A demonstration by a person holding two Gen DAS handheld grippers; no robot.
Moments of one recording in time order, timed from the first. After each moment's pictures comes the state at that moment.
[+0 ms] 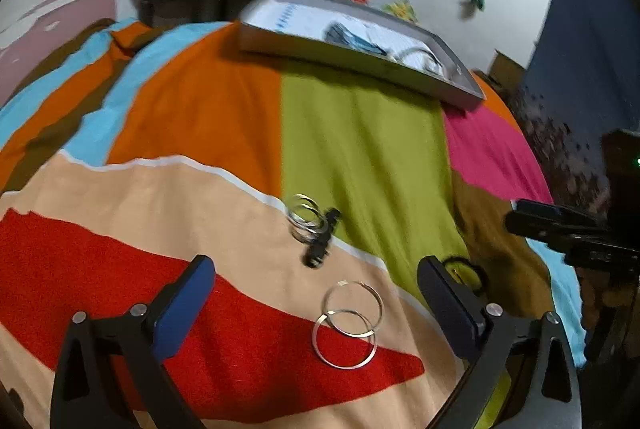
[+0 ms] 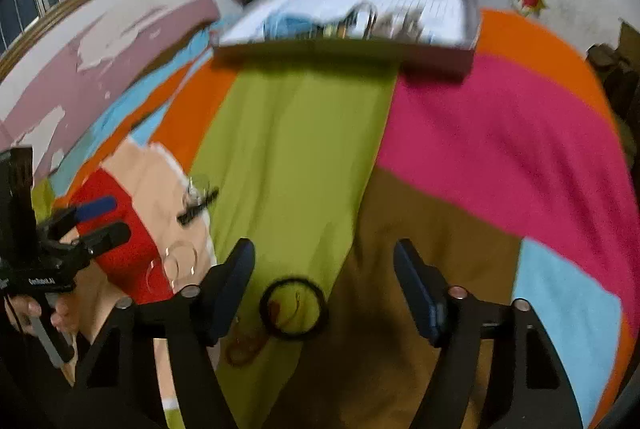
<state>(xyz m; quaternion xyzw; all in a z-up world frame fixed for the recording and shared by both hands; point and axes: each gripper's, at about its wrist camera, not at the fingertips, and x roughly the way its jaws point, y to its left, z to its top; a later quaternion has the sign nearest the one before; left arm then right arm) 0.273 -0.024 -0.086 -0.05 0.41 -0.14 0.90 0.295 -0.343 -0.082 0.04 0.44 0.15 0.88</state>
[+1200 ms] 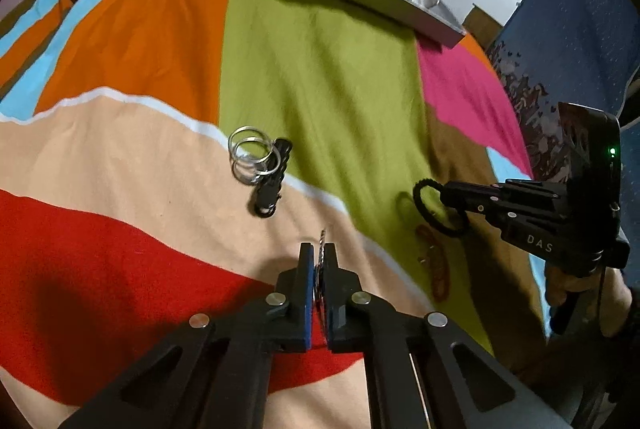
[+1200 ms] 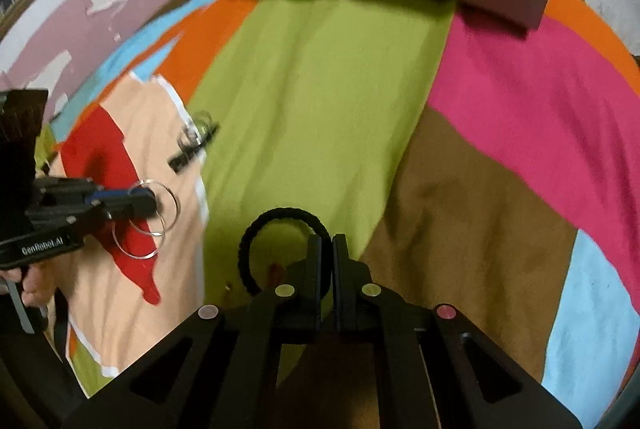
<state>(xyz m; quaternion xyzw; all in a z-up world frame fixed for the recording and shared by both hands) 0.289 -0.047 -0.115 -0.07 0.50 -0.21 0.84 0.306 -0.304 -0.107 0.00 0.48 0.19 0.86</state>
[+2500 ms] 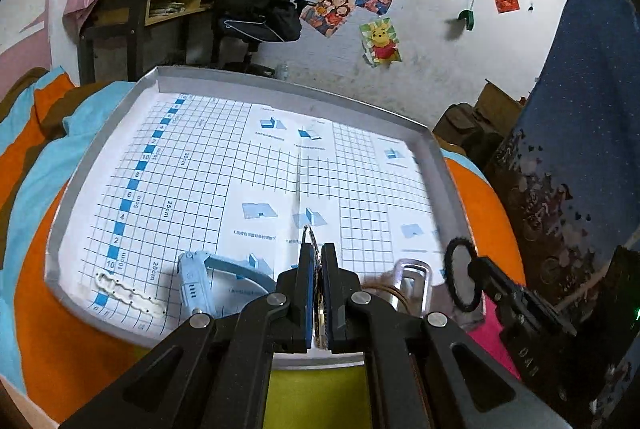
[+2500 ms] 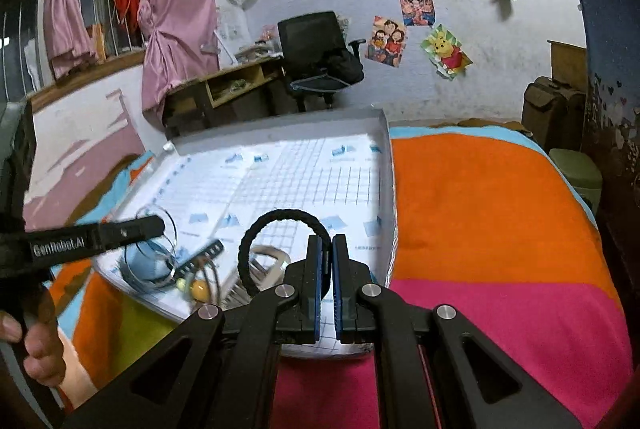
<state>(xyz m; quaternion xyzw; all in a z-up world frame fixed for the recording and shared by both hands) 0.525 -0.147 -0.002 -0.08 0.38 -0.17 0.90 0.469 -0.396 -0.031 0.11 0.26 0.00 0.96</state>
